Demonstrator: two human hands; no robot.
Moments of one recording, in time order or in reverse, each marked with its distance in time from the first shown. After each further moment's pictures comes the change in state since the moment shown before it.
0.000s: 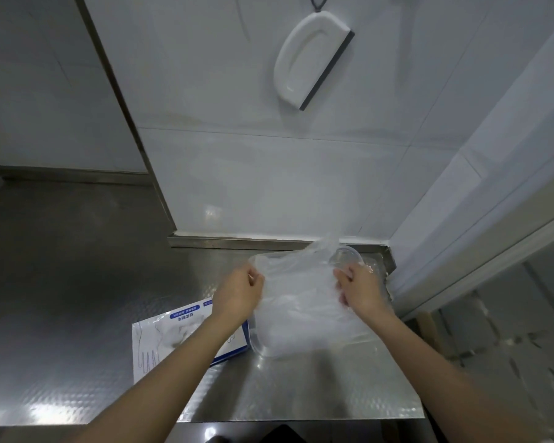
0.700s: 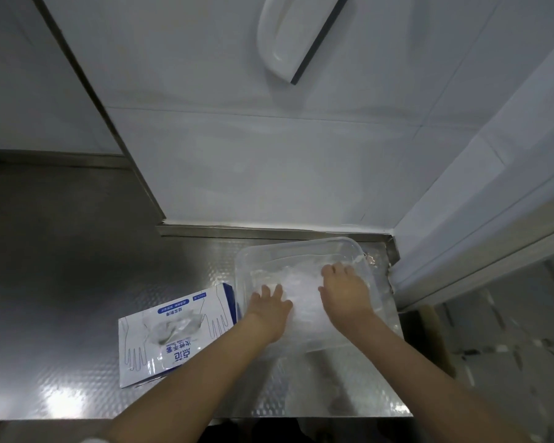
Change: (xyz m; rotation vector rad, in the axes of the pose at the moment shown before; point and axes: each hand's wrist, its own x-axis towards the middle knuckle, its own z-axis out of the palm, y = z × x) left_hand 0.016 -0.006 0.086 0.962 -0.561 0.336; right_hand 0.001 0.018 0.025 -1.022 0.028 -0.457
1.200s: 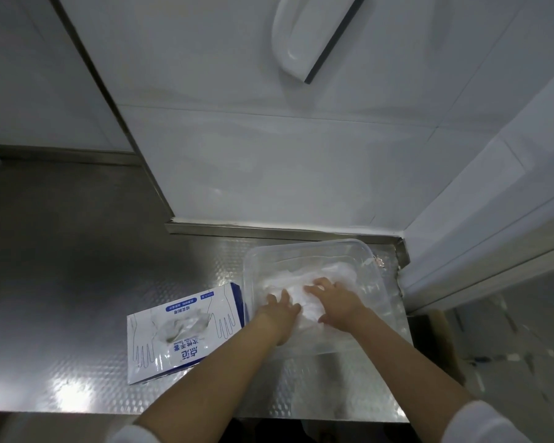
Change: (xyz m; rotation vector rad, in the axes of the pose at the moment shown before) left_hand 0.010 0.002 0.008 -0.114 -0.116 0.022; right_hand 0.019 0.006 0.041 0.083 -0.524 -0.212
